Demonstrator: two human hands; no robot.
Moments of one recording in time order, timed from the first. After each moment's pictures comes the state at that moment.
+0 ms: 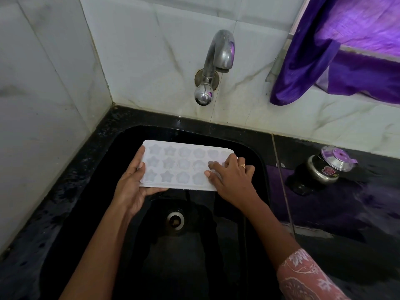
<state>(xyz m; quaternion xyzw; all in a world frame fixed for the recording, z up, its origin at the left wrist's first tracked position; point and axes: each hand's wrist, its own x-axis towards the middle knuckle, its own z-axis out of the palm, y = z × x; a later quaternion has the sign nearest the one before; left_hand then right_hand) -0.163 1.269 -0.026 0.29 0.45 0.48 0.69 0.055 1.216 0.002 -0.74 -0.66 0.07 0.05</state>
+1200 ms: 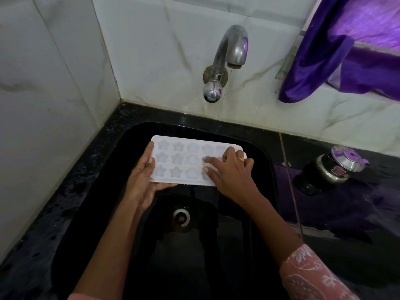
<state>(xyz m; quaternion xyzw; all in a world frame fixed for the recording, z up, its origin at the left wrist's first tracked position) -0.158 1.269 -0.025 0.29 0.46 0.49 0.69 0.036 1.223 0.013 -0.72 -0.69 0.06 0.06</state>
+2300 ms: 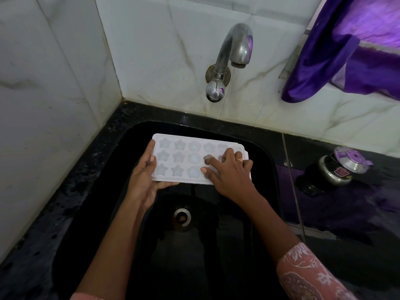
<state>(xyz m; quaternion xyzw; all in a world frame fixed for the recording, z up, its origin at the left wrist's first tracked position) -0.156 1.271 -0.026 0.29 0.46 0.50 0.68 0.032 1.229 0.005 -0.72 -0.69 0.07 0.04</state>
